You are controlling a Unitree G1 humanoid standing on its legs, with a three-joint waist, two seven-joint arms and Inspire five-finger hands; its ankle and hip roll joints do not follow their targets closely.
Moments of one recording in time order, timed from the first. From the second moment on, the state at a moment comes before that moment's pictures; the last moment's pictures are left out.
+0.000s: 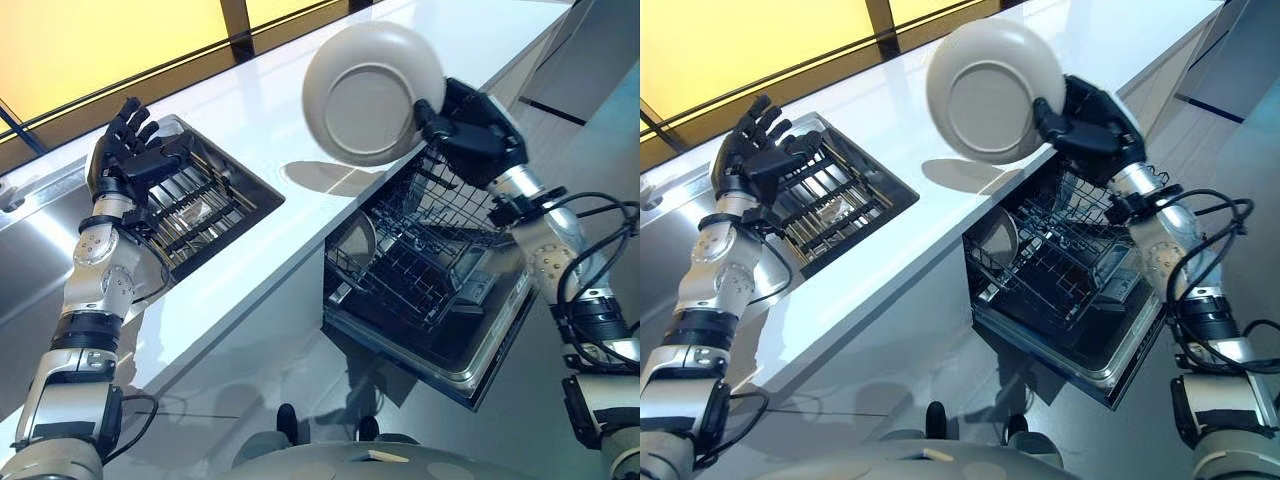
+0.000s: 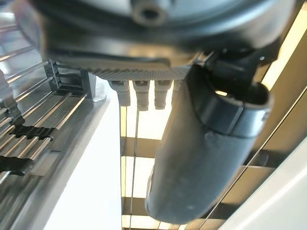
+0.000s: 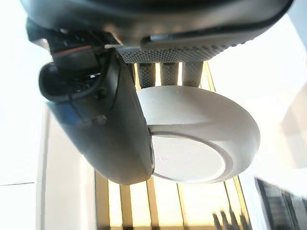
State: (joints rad) left arm -0.44 0.68 0.05 0.44 -0.72 -0.12 0.02; right arm -0.49 -0.72 -0.01 0.15 0.89 0.00 0.31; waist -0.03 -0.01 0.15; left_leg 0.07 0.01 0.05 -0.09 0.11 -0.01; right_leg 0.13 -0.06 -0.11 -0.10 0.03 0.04
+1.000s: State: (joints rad) left arm -0.30 0.81 0.06 0.04 -0.61 -0.04 -0.21; right arm -0.11 -0.89 -0.21 0.24 0.38 -0.09 0.27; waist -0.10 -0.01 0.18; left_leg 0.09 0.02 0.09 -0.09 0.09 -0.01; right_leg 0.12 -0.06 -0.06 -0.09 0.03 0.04
